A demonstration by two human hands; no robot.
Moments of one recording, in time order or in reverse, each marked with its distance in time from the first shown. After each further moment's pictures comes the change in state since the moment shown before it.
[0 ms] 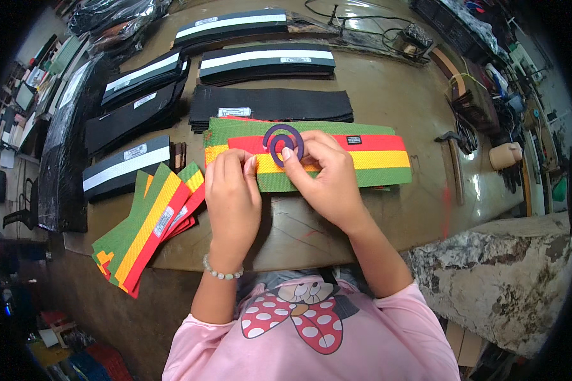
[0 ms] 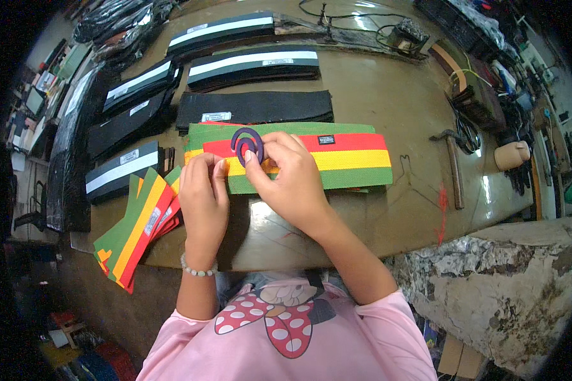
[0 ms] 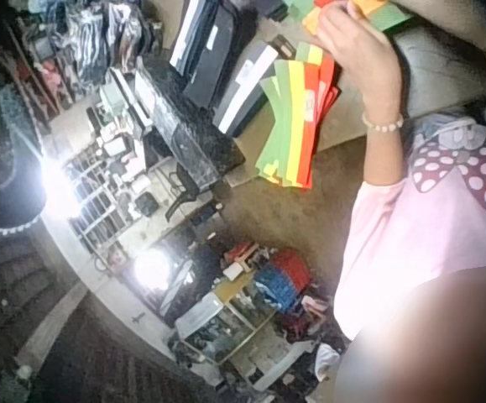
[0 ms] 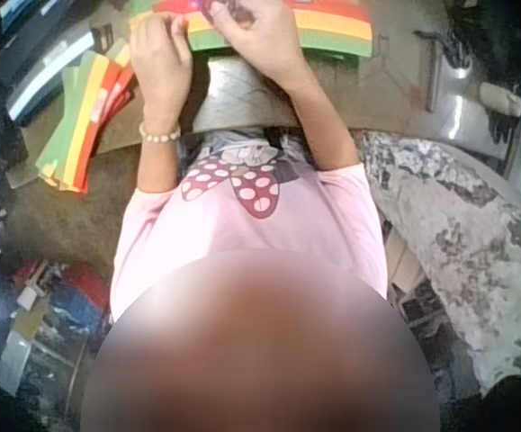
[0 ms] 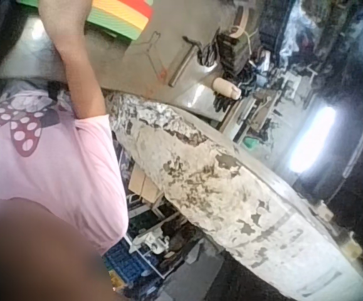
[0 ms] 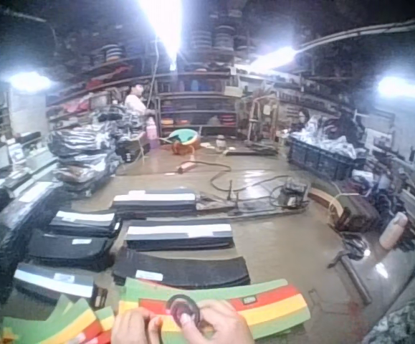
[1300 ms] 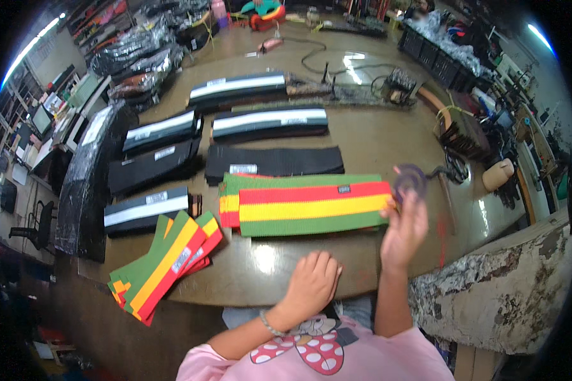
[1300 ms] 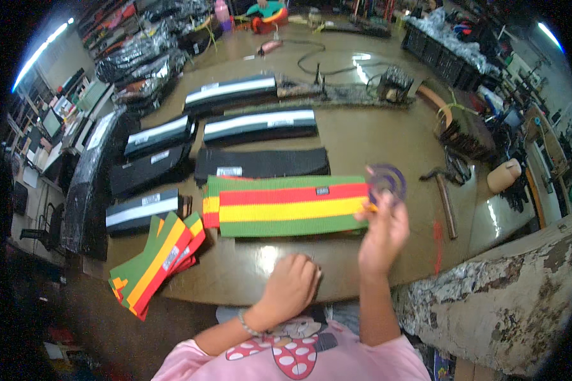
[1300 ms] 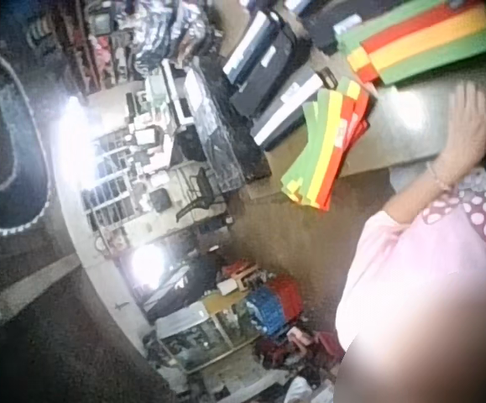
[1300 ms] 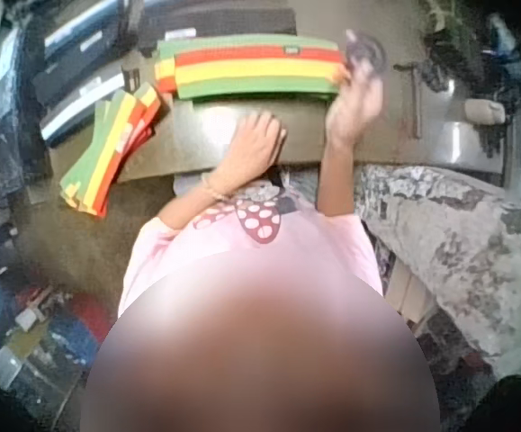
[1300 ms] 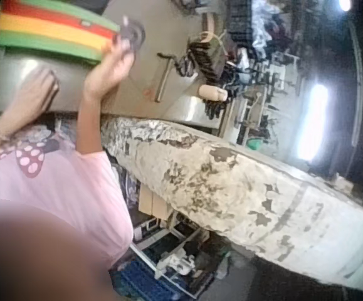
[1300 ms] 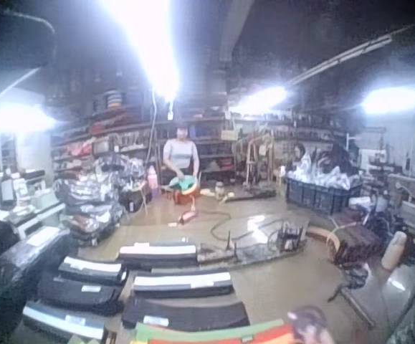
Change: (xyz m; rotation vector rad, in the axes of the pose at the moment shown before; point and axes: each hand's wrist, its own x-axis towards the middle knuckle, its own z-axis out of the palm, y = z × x) left_hand -0.072 0.064 0.033 -0.119 -0.442 0.437; right_hand -0.036 0.014 -0.079 0.504 0.762 0.201
